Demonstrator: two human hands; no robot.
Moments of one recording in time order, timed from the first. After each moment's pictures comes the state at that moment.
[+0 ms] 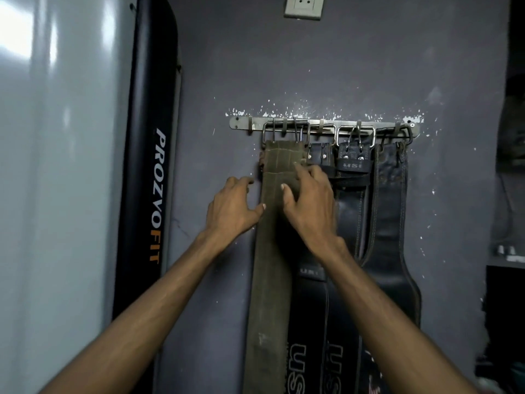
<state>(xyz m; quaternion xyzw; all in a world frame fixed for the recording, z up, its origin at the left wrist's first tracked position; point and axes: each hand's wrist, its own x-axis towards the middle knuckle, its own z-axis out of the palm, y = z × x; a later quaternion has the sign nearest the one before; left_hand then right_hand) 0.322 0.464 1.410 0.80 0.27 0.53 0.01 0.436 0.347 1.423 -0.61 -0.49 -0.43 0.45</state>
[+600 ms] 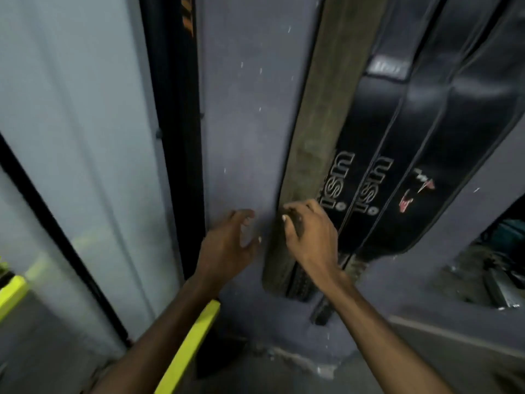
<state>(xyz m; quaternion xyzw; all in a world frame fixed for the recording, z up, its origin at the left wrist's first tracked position) 0.205 0.381 1.026 0.84 0.36 0.35 0.22 0.374 0.300 1.049 -0.74 -0.55 -0.16 0.35</state>
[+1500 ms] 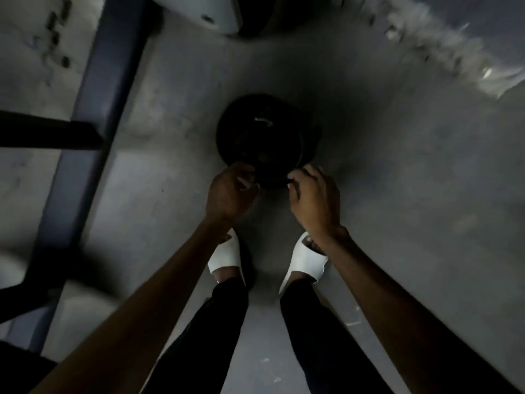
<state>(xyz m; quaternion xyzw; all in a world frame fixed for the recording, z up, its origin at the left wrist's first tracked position) 0.058 0.116 0.150 0.60 0.64 0.00 0.47 0.228 0.049 0.130 -0.78 -0.56 0.26 0.09</state>
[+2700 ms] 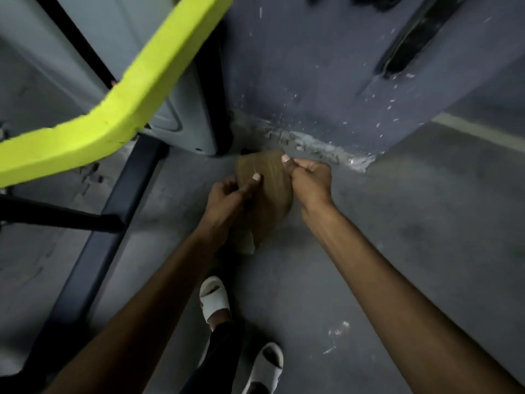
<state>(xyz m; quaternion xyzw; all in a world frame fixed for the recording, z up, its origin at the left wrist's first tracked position) 0.095 0.125 0.474 0.45 0.55 0.19 0.68 0.243 0.095 0.482 -0.76 -0.13 0.39 0.50</state>
